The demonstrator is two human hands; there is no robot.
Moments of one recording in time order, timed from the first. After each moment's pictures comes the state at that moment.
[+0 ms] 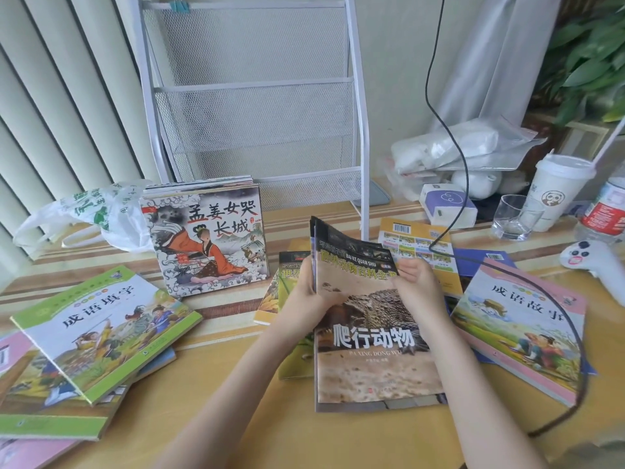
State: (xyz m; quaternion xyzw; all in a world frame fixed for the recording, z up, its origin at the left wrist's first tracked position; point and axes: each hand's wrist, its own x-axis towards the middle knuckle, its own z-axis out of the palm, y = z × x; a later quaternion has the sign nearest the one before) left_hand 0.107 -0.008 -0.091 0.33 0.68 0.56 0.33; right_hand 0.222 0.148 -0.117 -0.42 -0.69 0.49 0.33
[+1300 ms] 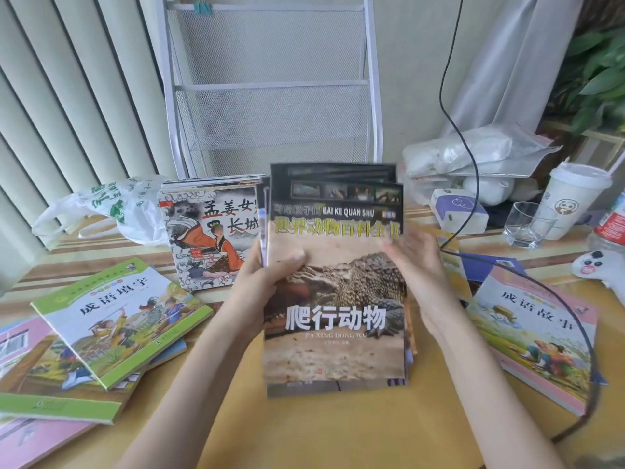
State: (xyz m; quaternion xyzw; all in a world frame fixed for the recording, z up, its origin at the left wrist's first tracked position) left_hand 0.088 -0.058 -0.046 0.24 0.53 0.74 0.33; right_hand 0.222 0.115 -0.066 -0.28 -0.67 0.60 0.34
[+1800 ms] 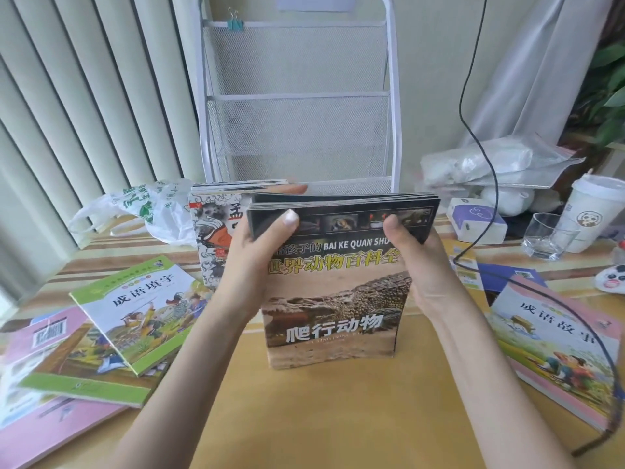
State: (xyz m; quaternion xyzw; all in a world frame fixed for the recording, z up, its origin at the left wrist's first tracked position) left_hand 0.093 -0.089 -0.001 0.39 0.51 0.75 0.12; right_hand 0.209 0.066 -0.006 -0.10 -0.68 0.62 0.38
